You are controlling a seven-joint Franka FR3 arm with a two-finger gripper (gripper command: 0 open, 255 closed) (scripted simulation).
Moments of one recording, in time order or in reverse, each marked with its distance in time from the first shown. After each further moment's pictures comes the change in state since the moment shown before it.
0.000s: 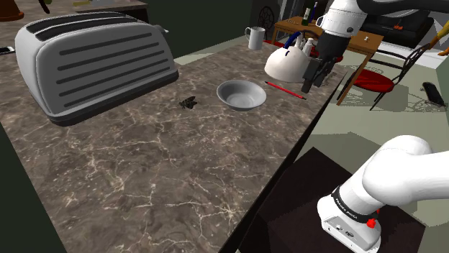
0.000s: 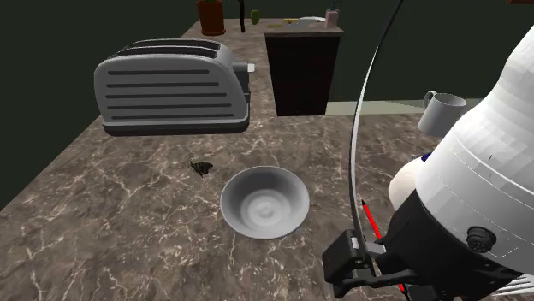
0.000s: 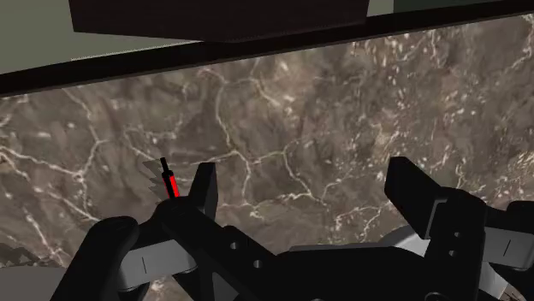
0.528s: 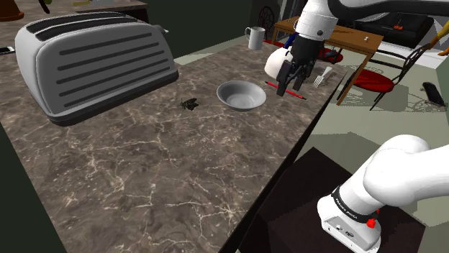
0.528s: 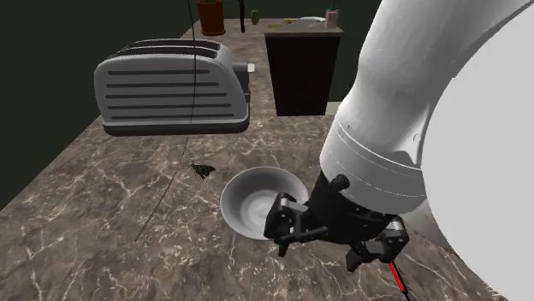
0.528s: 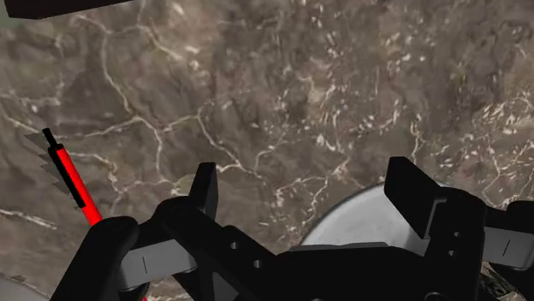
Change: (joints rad) arm 0.029 0.110 0.118 0.040 0.095 0.092 0.167
